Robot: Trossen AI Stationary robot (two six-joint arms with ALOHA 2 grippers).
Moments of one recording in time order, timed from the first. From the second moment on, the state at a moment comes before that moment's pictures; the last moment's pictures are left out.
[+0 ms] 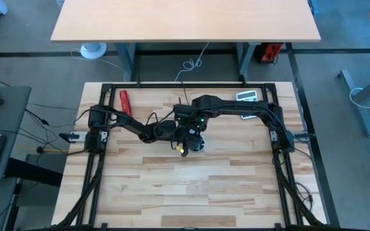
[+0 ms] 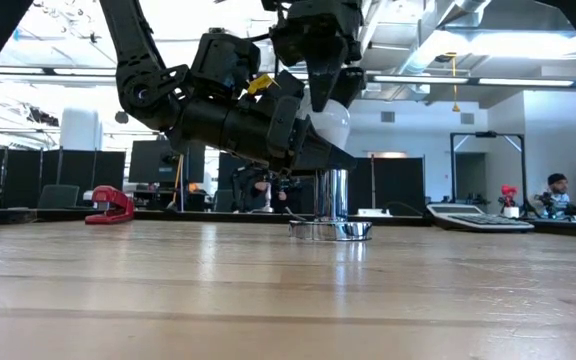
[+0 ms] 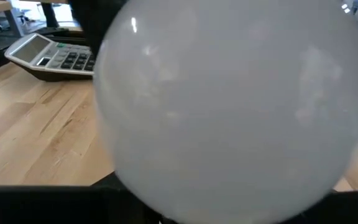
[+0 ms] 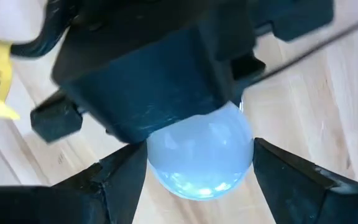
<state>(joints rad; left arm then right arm) 0.08 2.02 0.82 0.88 0.07 -0.02 -0.07 2.10 2.04 -1.39 -0.05 0.34</state>
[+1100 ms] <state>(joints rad) 0.08 2.02 0.82 0.87 0.06 -0.01 -0.03 2.09 2.05 -1.38 0.06 0.81</state>
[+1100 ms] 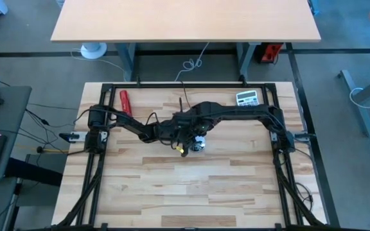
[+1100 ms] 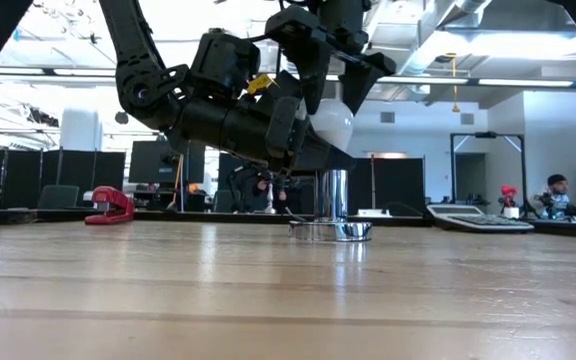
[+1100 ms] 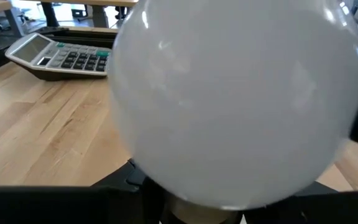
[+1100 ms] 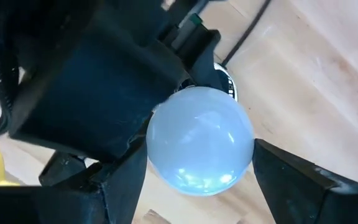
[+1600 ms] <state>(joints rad) 0.08 2.02 0.82 0.87 0.07 -0.01 -0.04 2.09 2.07 -1.40 0.05 0.79</state>
